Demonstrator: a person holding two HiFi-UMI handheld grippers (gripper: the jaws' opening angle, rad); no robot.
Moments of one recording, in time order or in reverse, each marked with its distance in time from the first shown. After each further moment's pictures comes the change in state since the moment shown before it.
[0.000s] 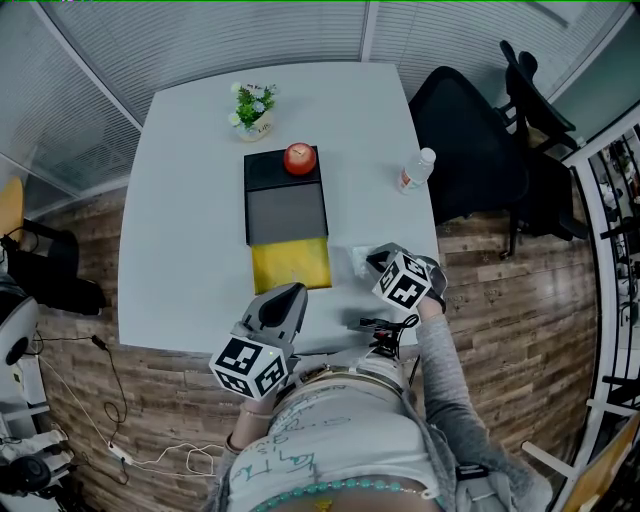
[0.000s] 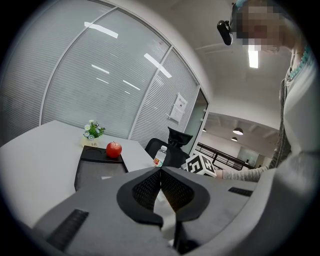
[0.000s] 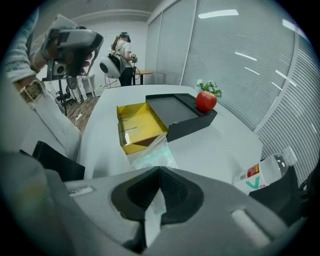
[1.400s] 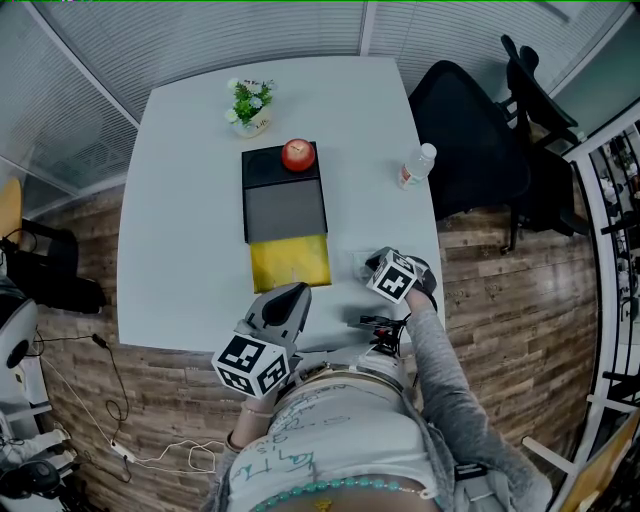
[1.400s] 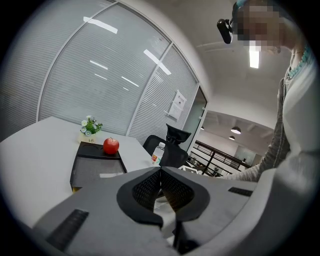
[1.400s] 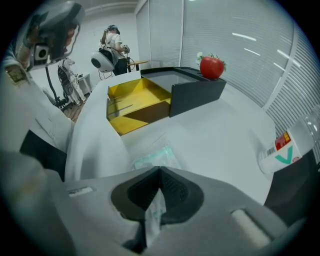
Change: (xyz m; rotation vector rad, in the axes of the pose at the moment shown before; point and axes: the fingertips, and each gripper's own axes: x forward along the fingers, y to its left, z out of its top) left arm 0.007 -0.001 -0.009 -0.008 0.037 -0.026; right arm 0.063 0.012 -0.045 0.090 0.106 0.082
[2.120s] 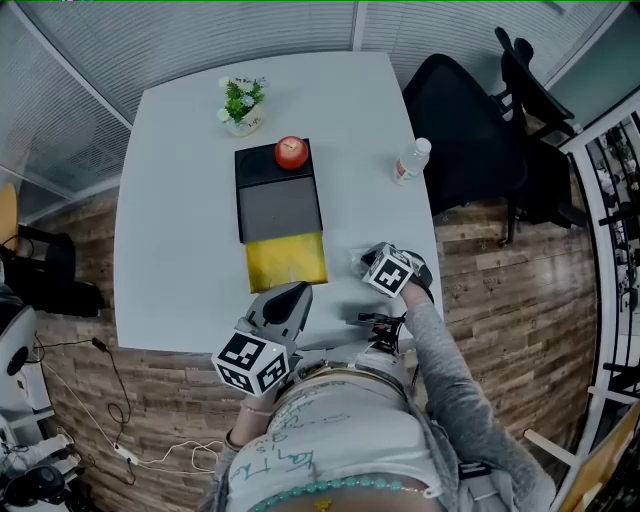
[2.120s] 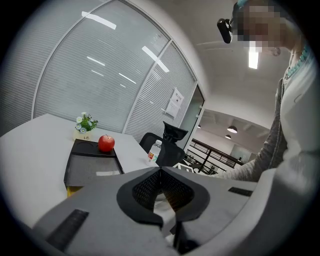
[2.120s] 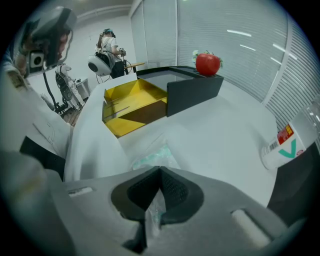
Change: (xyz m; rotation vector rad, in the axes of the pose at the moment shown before) left arm 0.009 -0.006 -0.005 0.000 0.029 -0.041; right arm 0.004 -0.004 0.003 0.040 -0.018 0.014
